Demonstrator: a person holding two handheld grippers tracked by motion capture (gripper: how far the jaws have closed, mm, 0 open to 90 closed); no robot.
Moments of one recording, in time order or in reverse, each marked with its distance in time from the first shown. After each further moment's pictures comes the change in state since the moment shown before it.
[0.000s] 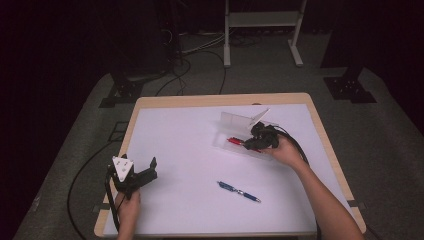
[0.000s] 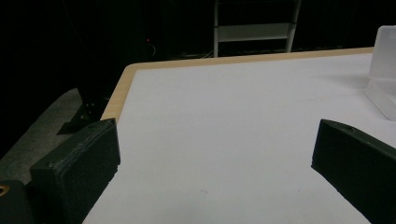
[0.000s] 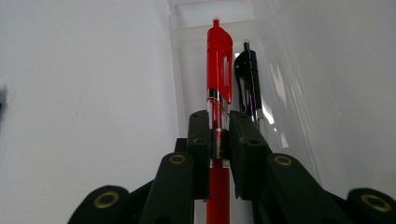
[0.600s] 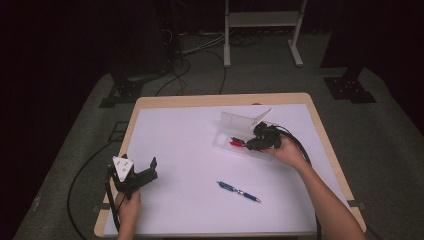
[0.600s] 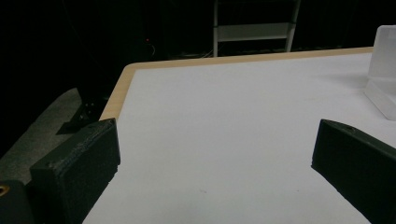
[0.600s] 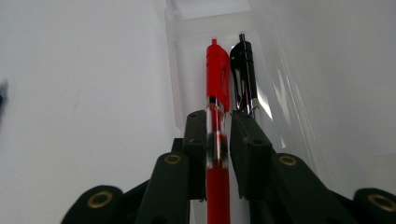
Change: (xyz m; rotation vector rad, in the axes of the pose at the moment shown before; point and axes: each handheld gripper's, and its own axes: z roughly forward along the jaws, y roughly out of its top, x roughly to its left) left arm -0.001 0.000 0.000 0.001 -0.002 0.000; right arm -0.003 -0.006 -0.004 0.002 0.007 0.023
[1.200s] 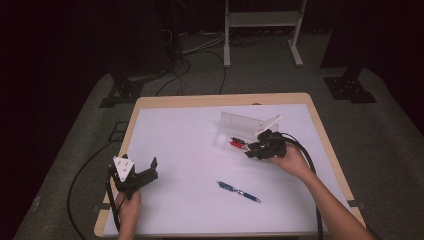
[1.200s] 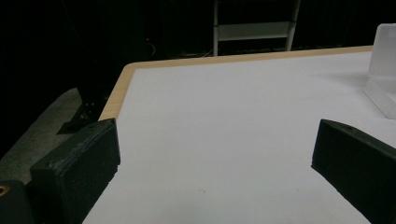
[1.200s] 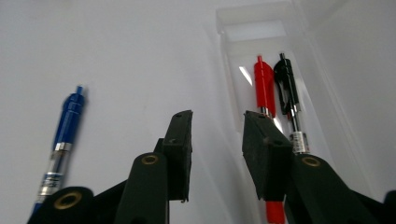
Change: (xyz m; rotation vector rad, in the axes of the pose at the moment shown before) left arm -0.001 0.000 0.000 0.000 0.002 -0.001; right arm 0.037 -0.013 -0.028 -0.110 0.025 -0.018
